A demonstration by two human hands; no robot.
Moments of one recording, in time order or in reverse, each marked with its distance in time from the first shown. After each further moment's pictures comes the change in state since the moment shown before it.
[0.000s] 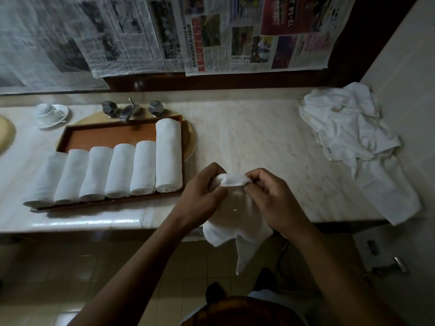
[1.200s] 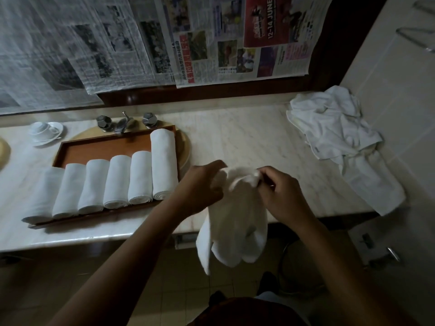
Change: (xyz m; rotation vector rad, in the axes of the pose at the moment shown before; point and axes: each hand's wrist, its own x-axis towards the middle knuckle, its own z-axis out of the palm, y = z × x) left_hand 0.029 0.002 -0.013 0.485 -0.118 0.212; right_hand -0.003 0.023 -0.024 -0.285 0.223 -0.138
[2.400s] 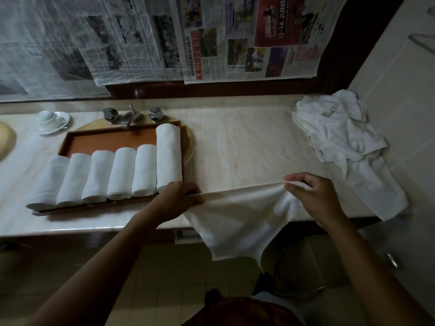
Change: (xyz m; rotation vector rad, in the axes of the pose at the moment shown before) left_hand -0.042 -0.080 0.013 -0.065 -0.198 -0.270; right_hand 0.005 0.077 -0.034 0.198 0.063 0.256
